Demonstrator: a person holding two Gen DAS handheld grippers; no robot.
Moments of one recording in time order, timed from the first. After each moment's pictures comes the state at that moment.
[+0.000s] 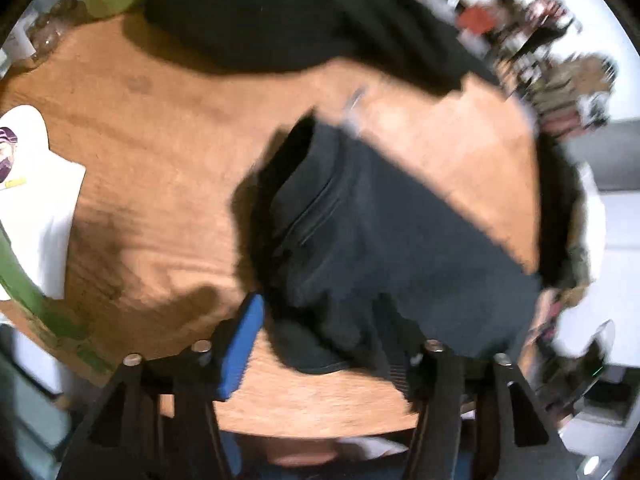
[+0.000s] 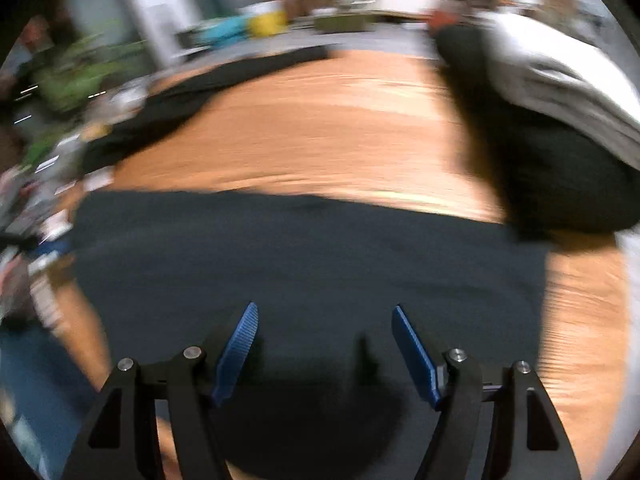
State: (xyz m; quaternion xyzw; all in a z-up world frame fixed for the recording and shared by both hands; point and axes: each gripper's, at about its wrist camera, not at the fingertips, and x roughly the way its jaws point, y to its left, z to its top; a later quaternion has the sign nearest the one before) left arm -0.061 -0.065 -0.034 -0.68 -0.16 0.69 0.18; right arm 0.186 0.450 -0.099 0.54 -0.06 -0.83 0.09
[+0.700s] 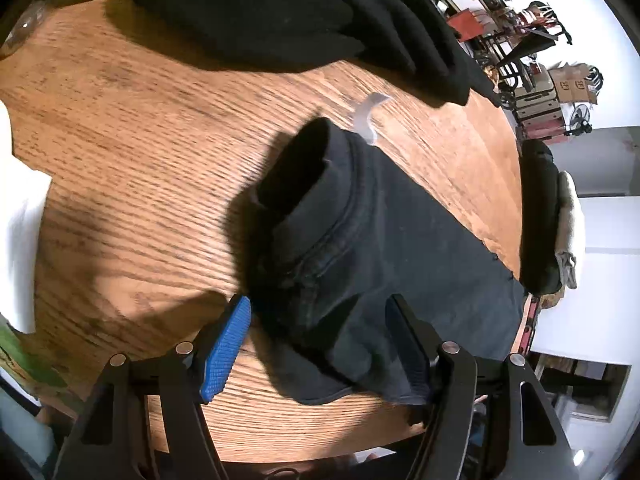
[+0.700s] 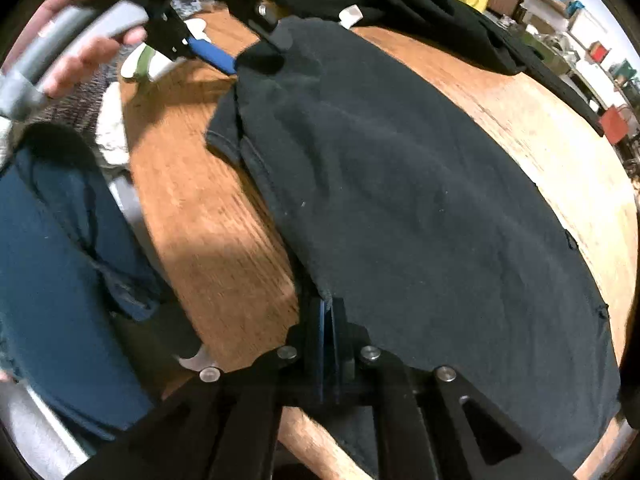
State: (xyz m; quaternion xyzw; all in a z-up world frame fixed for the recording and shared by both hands) left arm -0.067 -0.080 -0.078 -0.69 -0.16 0.68 0.20; right arm 0.202 0.201 -0.139 0.59 0.18 -0.74 0.27
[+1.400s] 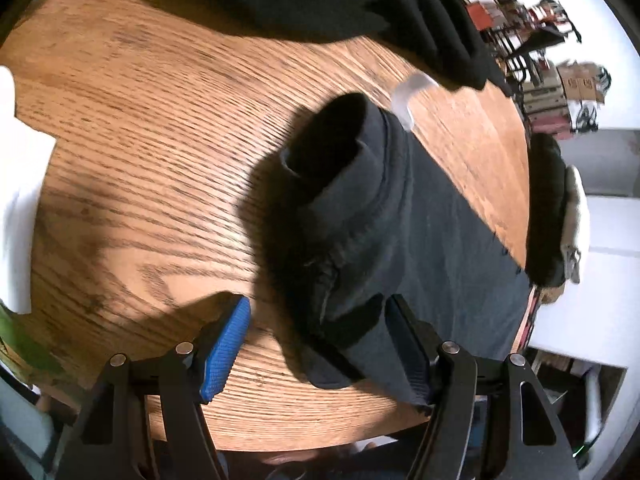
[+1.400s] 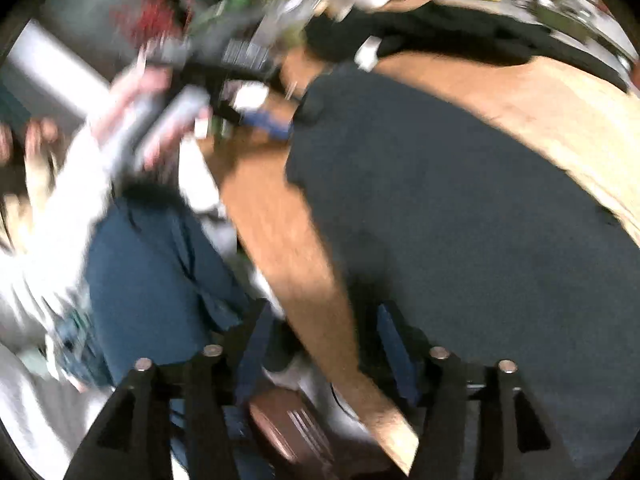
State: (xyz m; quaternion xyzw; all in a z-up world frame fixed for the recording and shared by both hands) left arm -0.058 -0.078 -0.094 -0.71 -0.15 0.66 0.19; right arm 0.199 0.245 -0.111 0.57 0.01 -0.74 0.35
